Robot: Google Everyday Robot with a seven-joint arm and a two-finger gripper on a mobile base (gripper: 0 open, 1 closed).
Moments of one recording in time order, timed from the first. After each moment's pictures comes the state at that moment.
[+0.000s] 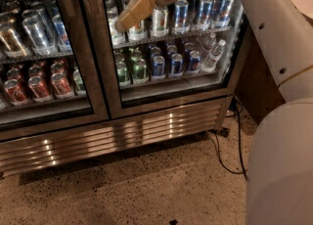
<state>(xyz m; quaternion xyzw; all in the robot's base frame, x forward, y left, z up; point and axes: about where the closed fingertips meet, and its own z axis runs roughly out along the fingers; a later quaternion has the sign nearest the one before) 0.667 0.077 1.026 -0.63 0.51 0.31 0.49</state>
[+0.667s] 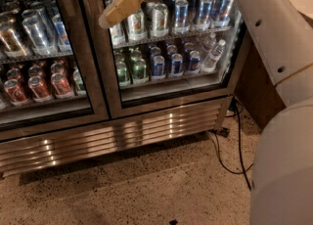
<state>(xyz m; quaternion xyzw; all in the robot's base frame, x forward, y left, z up) 0.638 0.109 1.050 -0.64 0.48 0.34 0.50</state>
